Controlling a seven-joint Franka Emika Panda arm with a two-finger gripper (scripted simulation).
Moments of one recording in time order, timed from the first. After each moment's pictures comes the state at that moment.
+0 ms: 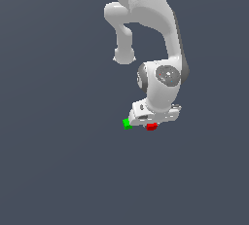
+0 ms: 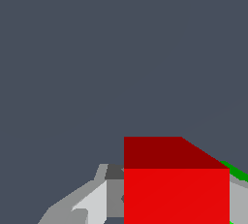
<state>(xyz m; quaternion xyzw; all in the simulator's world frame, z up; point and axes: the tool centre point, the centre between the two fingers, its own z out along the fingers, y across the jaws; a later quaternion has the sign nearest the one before) 0.034 0.119 0.096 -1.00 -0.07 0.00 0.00</state>
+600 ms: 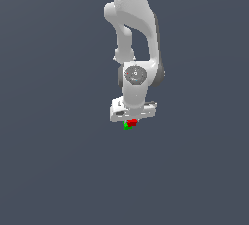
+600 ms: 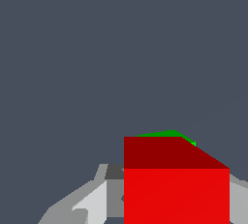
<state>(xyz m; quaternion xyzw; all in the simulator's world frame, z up) -0.002 0.035 0.067 -1.00 -0.07 0.00 0.00</state>
